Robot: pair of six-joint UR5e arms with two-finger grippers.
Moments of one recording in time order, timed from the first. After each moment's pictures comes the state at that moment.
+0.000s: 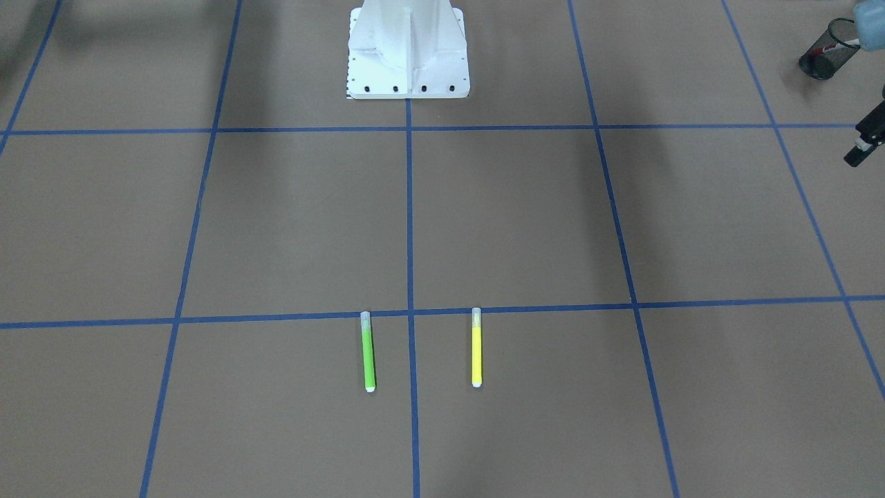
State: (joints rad) left arm -1.43 -1.39 -1.82 -2.24 -2.42 -0.60; right arm 2.51 -2.55 1.39 0.26 2.26 0.15
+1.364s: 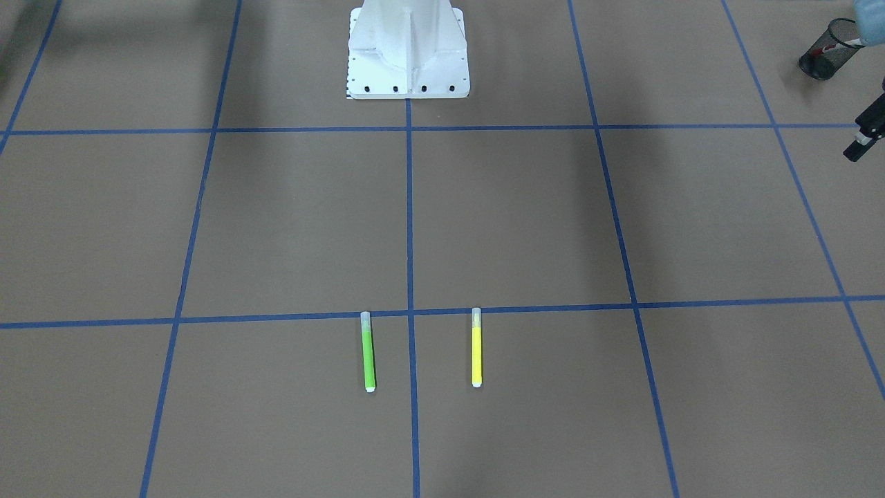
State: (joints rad) left arm -1.43 -1.37 -1.84 -2.23 -2.42 -0.61; right arm 2.52 -2.44 1.39 0.16 2.34 0.15
